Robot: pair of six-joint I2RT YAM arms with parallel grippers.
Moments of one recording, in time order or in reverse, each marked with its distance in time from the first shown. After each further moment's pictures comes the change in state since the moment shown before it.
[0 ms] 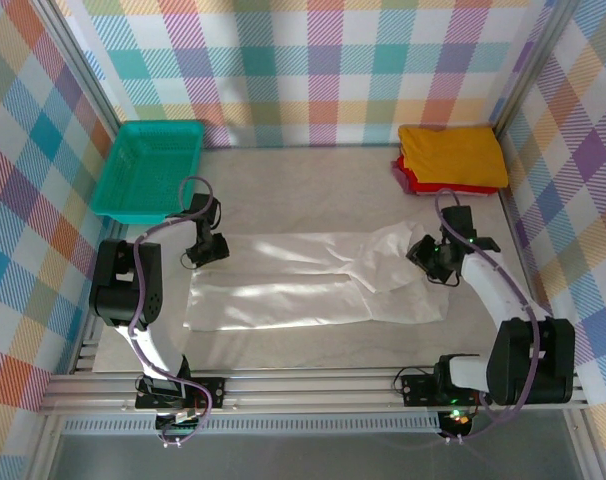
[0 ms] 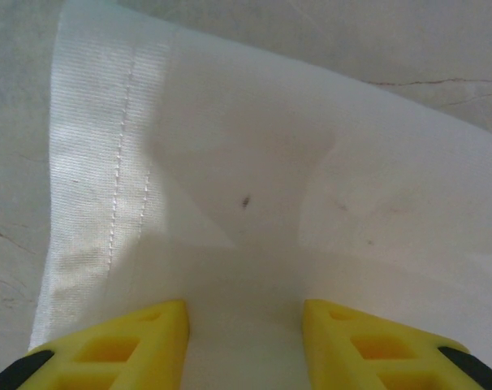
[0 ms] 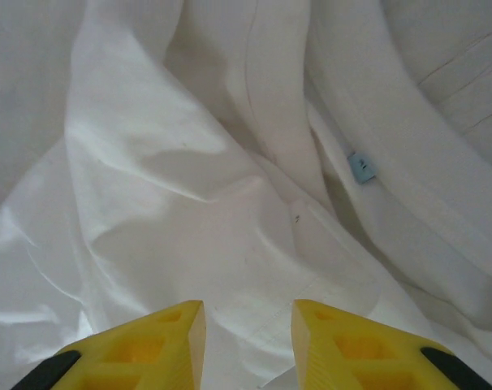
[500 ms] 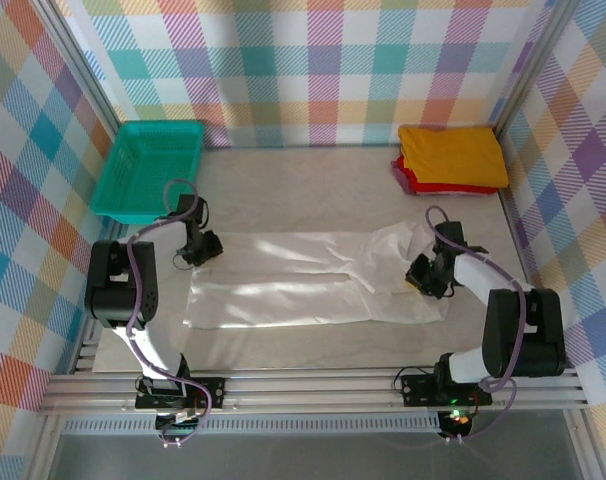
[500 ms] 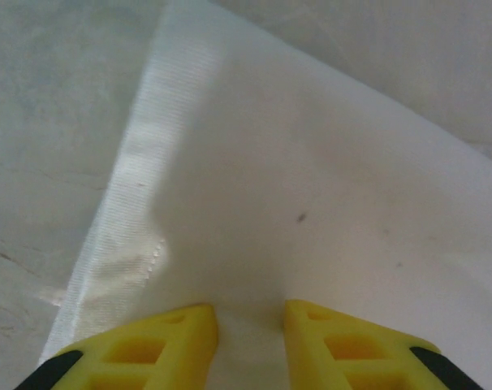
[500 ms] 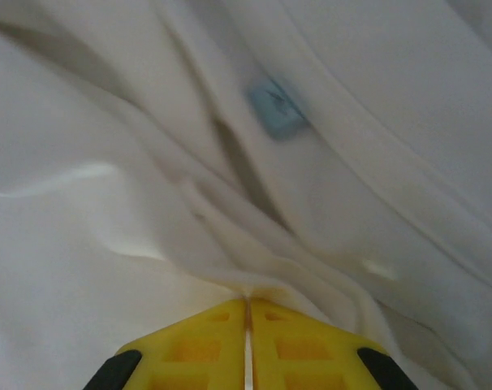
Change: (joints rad) left arm 0.101 -0.006 -0.048 0.089 0.152 -0.087; right arm -0.014 0.143 -0.139 0.080 -0.048 -0.018
